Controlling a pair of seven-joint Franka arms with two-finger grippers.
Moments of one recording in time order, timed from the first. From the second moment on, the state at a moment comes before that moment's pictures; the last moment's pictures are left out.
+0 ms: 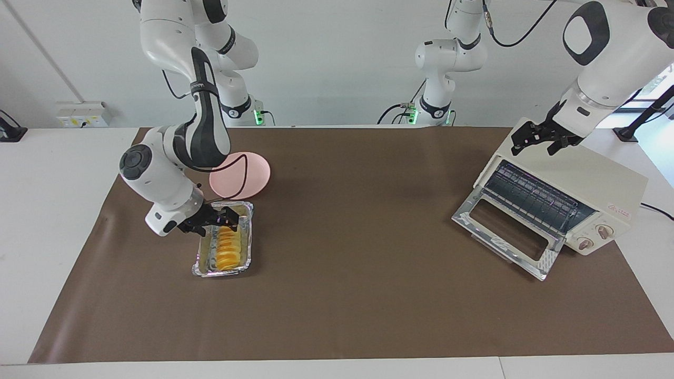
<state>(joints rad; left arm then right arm) -0.09 0.09 0.09 -1.51 -0.04 1.46 0.06 0.03 0.35 0.00 -1.81 0.21 2.09 -0.12</state>
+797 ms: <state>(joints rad) -0.09 0.09 0.09 -1.51 -0.04 1.46 0.06 0.03 0.36 0.00 -1.91 0.21 2.20 -0.12</state>
